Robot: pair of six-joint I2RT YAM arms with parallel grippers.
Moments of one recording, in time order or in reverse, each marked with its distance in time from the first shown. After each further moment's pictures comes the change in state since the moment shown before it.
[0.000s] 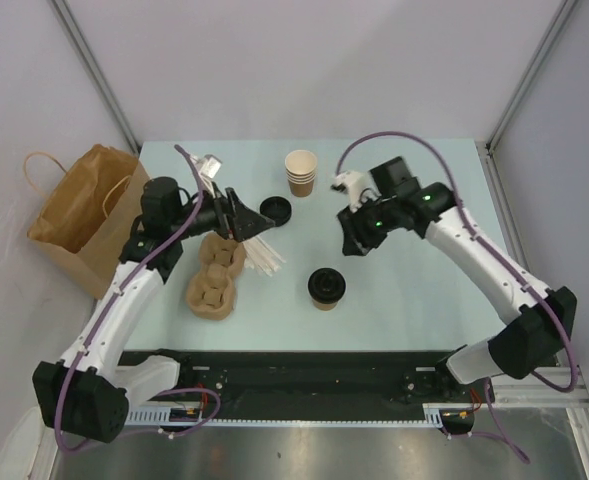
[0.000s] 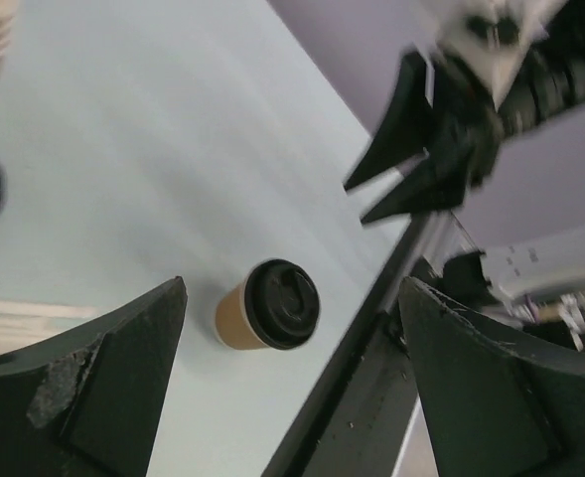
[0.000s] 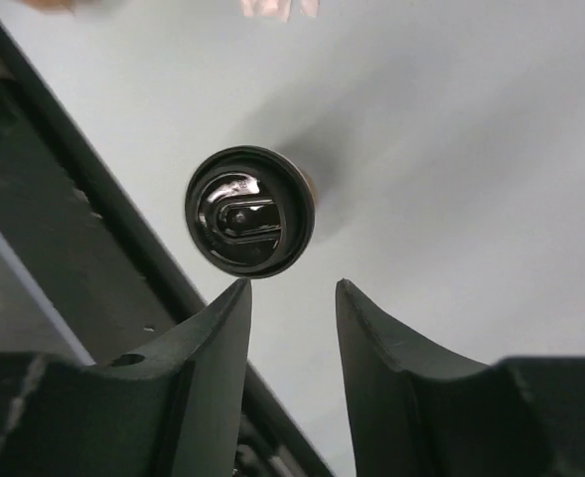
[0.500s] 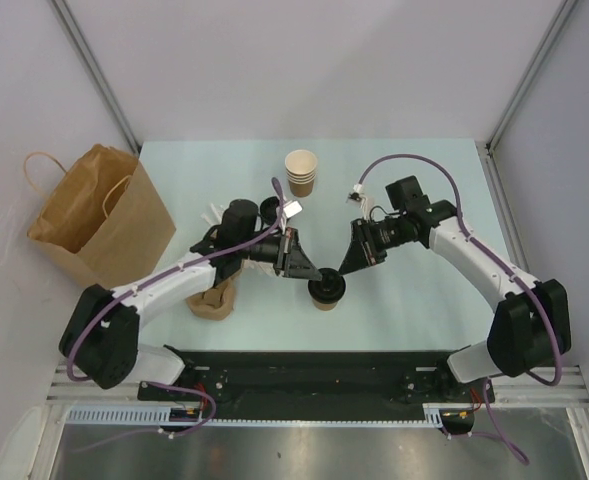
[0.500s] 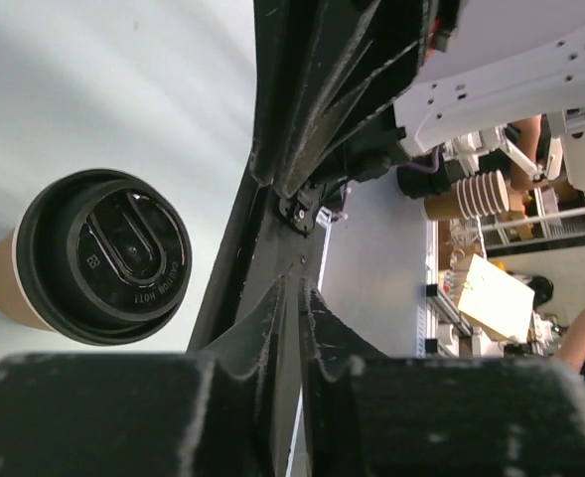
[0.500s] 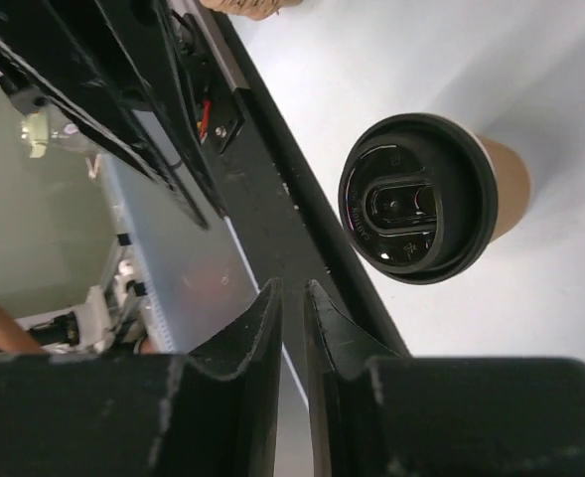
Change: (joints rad) left arm -0.378 0.281 -0.158 0.308 0.193 -0.153; right arm -0.228 -0.034 -0.294 0.187 -0.637 0.276
